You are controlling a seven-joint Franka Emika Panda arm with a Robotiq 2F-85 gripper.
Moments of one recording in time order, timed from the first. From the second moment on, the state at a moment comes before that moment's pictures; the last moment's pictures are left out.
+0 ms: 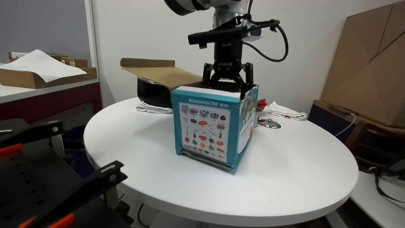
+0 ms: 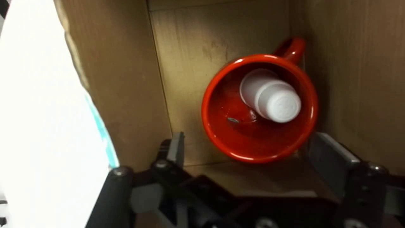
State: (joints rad) arm -0.05 0.39 -0.11 -2.19 -0.19 2.57 0.01
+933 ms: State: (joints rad) arm -0.08 0.31 -0.10 -1.93 -0.06 2.38 0.05
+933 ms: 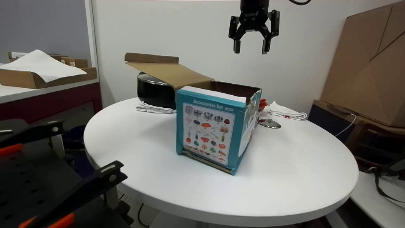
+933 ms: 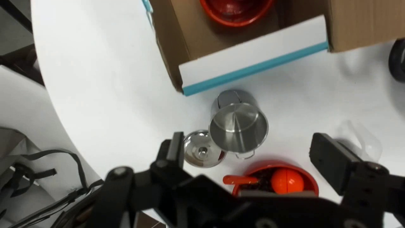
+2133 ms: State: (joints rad) arm -0.15 0.89 -0.09 -1.39 0.06 2.28 0.14
